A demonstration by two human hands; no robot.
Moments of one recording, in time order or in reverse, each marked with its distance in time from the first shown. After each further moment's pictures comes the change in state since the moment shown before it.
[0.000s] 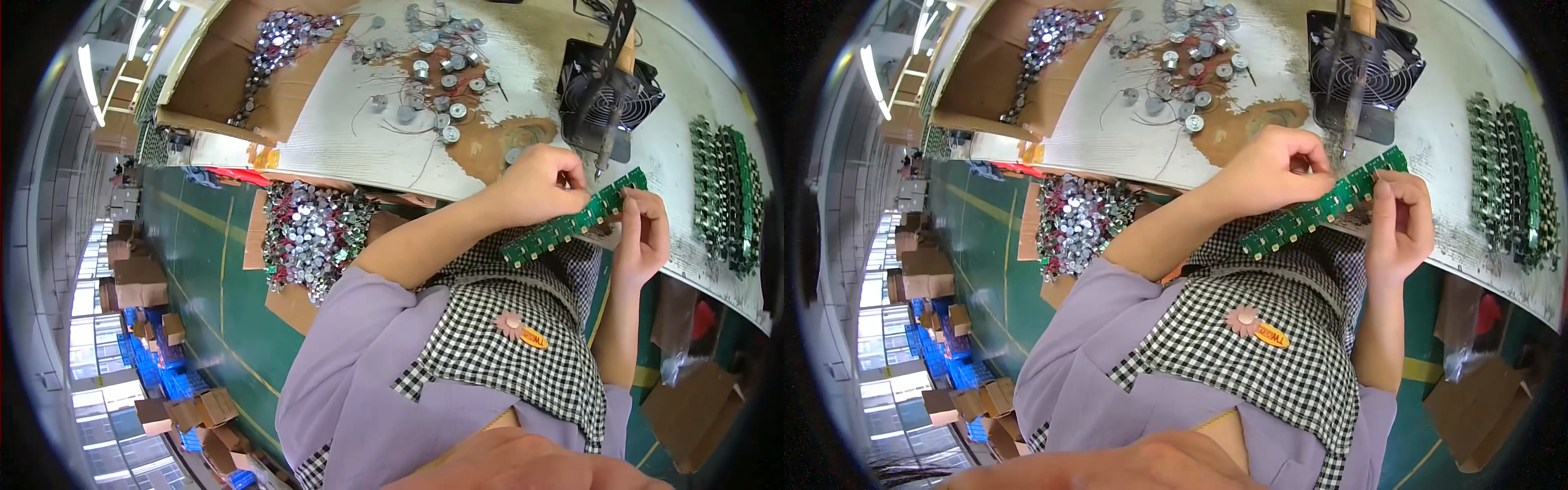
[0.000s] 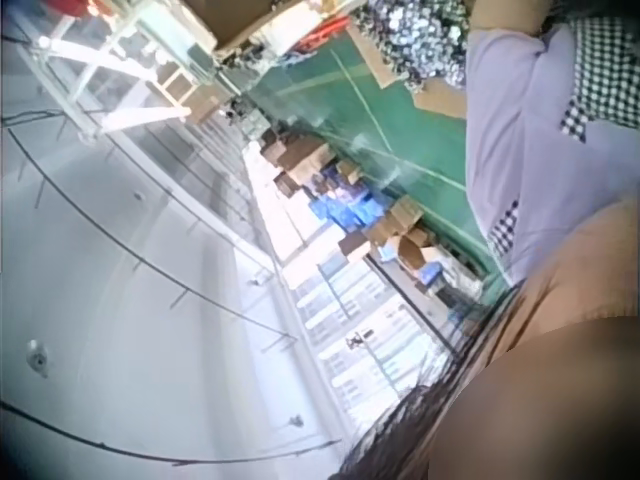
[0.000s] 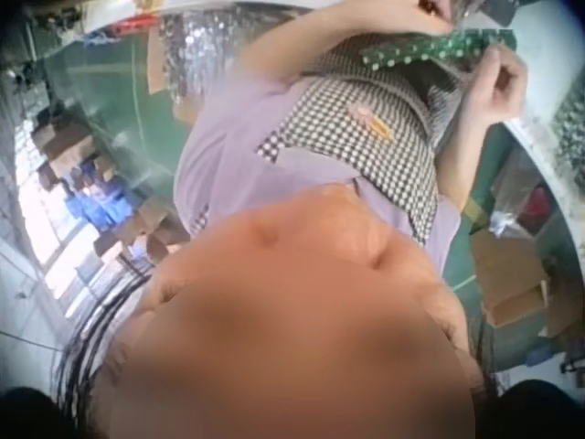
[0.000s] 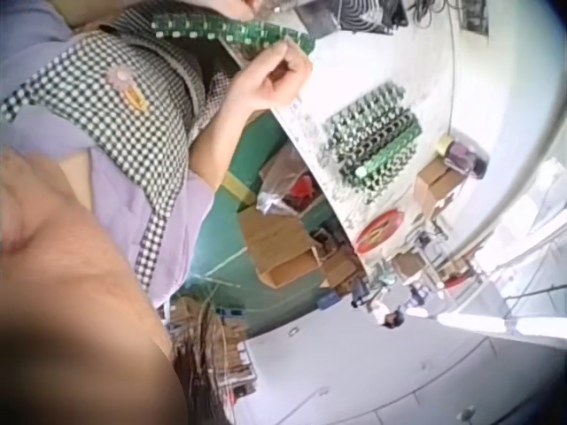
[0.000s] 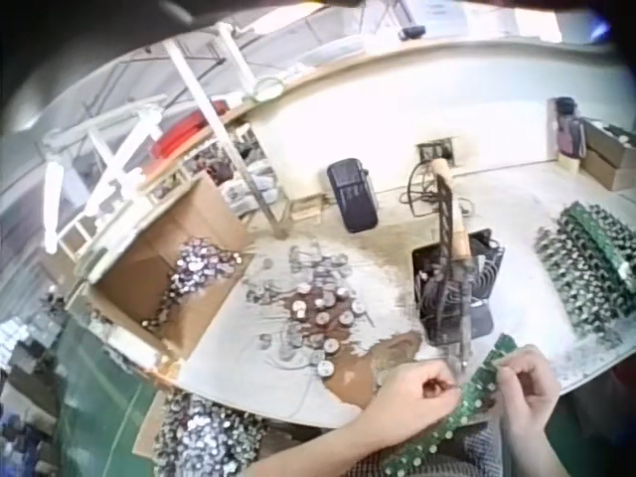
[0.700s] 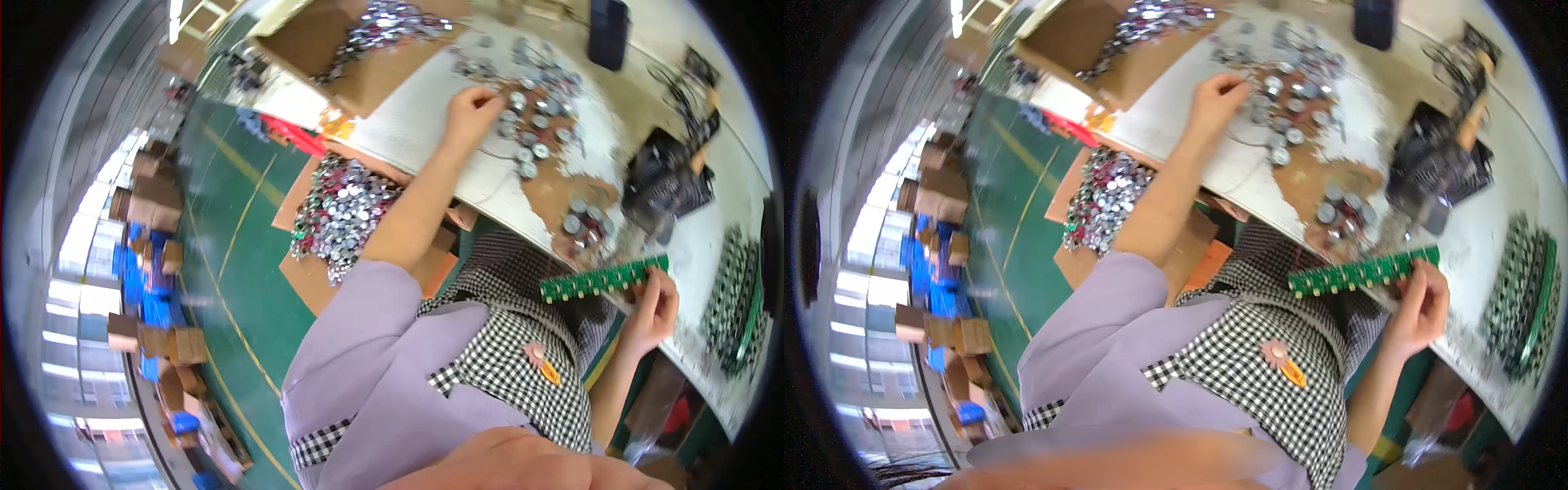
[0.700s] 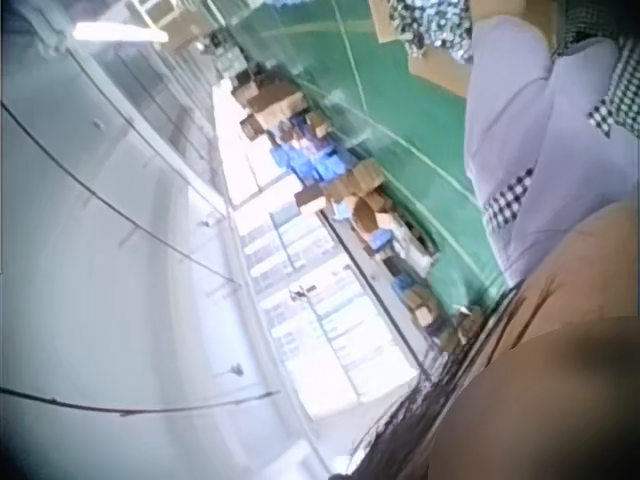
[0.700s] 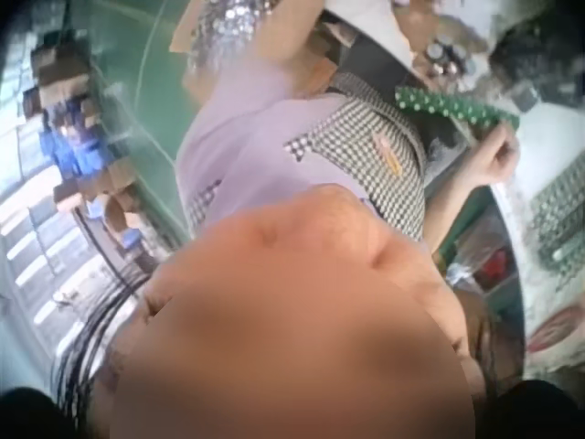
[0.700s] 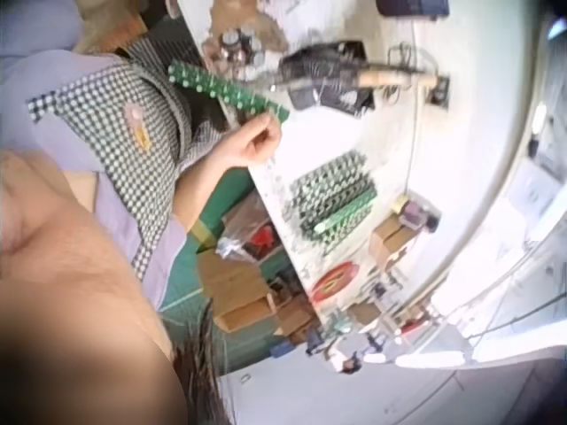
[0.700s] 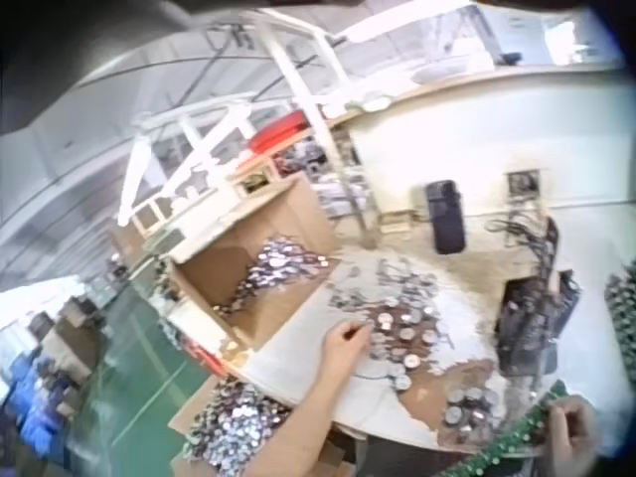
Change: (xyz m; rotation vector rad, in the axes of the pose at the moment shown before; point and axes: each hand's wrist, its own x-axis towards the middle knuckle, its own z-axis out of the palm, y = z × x) left_hand -0.017 -0.072 -0.181 0.125 0.914 -0.078; right_hand -0.014 0.023 -0.004 -0.029 0.027 0.150
